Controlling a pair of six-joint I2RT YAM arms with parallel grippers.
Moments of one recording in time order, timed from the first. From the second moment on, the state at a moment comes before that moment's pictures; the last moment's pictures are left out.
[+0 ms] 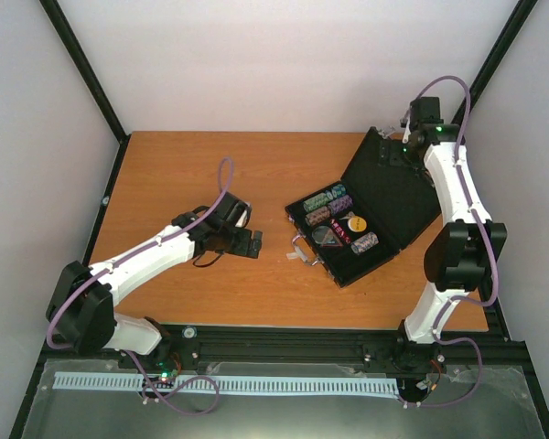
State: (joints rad) left arm -0.66 1.38 0.97 -0.65 -0.03 -0.45; right arm 0.01 1.82 1.82 -1.02 0.05 0.08
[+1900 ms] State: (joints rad) left arm -0.51 1.77 1.27 -0.44 0.39 -0.76; right arm 0.32 1.78 1.51 -0.96 -0.22 0.20
